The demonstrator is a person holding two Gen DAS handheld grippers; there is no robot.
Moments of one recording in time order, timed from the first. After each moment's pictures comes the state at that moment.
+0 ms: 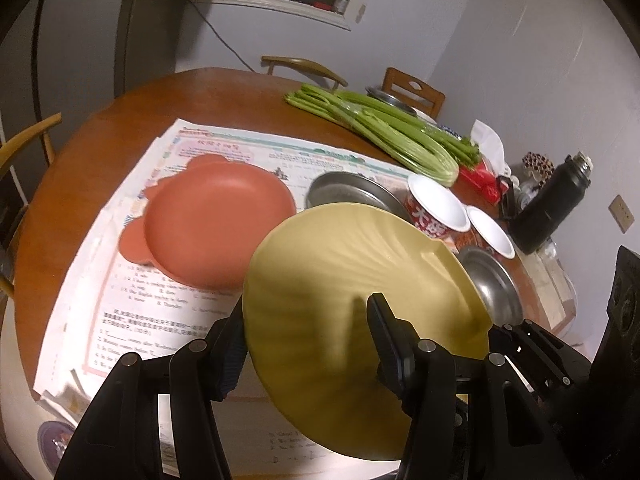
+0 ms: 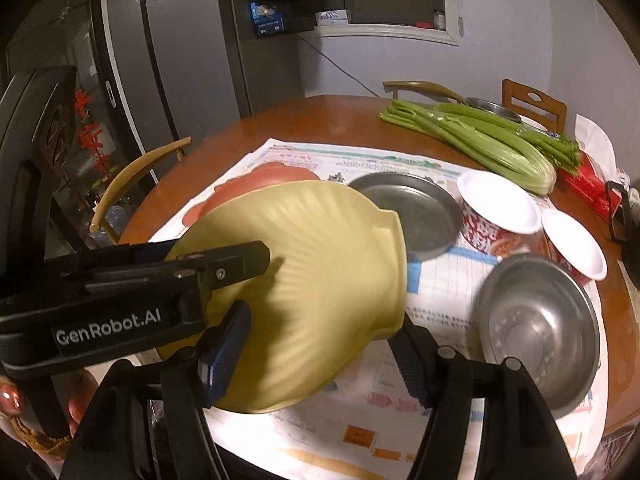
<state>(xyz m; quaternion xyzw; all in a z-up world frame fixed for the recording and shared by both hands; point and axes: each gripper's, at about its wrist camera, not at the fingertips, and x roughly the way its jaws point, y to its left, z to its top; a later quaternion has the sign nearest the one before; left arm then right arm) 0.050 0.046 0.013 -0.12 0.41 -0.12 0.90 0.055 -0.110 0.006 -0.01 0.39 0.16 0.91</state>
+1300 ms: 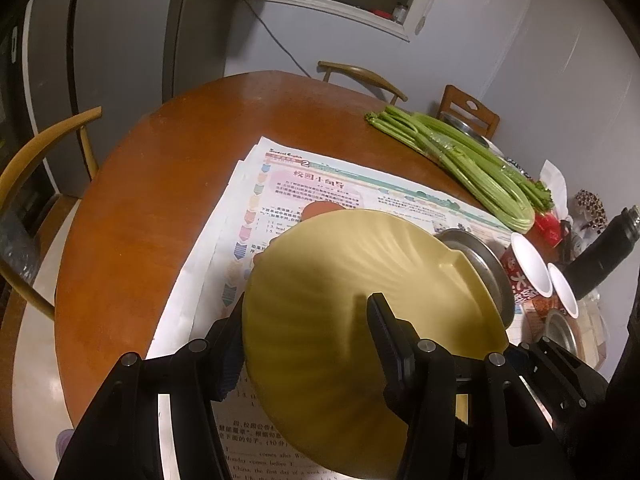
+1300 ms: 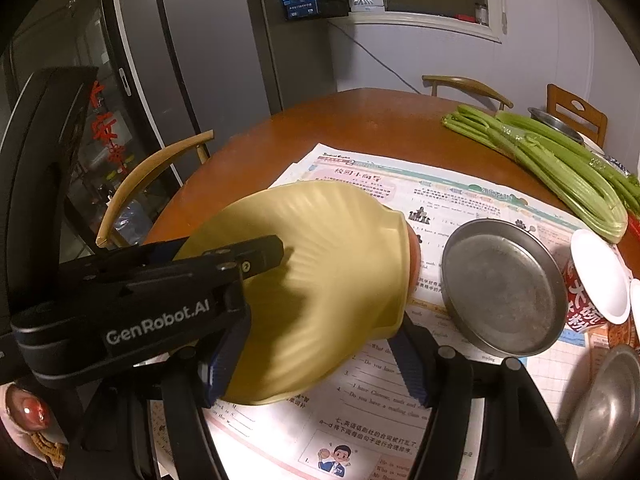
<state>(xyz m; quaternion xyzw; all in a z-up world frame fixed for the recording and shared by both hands) 0.126 0.132 -0.003 -0.13 0.42 -0.04 0.90 0.139 -0.021 -0.004 -0.01 0.41 0.20 0.89</state>
